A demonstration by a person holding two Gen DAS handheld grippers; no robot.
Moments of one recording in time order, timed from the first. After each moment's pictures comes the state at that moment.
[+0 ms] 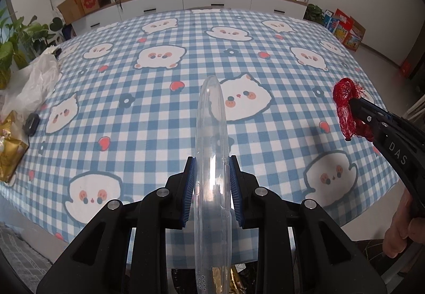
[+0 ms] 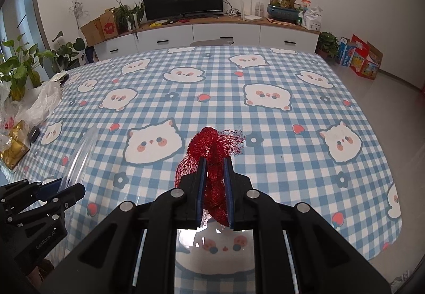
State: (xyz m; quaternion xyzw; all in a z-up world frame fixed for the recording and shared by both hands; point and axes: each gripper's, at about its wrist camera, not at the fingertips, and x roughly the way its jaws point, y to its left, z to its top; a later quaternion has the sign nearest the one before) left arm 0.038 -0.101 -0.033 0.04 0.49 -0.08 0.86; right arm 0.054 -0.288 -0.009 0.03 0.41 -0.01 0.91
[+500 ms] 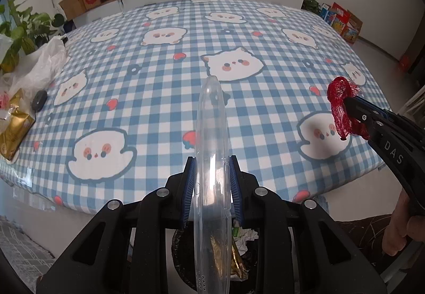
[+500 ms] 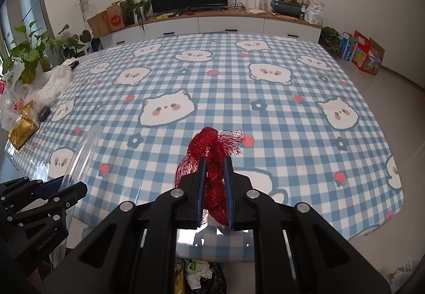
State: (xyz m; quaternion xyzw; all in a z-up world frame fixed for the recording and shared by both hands) left arm -0.025 -0.093 -0.040 0.05 0.50 -0.08 0.86; right arm -0.002 -0.274 -0.020 0.02 0.43 0.00 0.90
